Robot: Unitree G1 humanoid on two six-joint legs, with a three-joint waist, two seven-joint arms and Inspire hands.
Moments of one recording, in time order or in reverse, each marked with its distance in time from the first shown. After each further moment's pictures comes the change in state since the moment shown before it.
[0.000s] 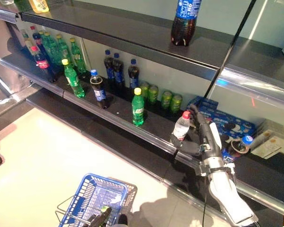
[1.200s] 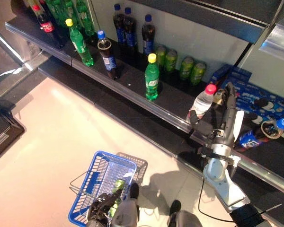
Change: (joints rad) left arm -0.119 0.011 -0.159 -0.036 -0.003 -0.048 0.005; right arm -0.177 0.013 0.047 0.109 -0.064 0.014 -0.447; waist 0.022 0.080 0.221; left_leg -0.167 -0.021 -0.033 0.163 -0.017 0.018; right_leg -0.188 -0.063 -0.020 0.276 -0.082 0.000
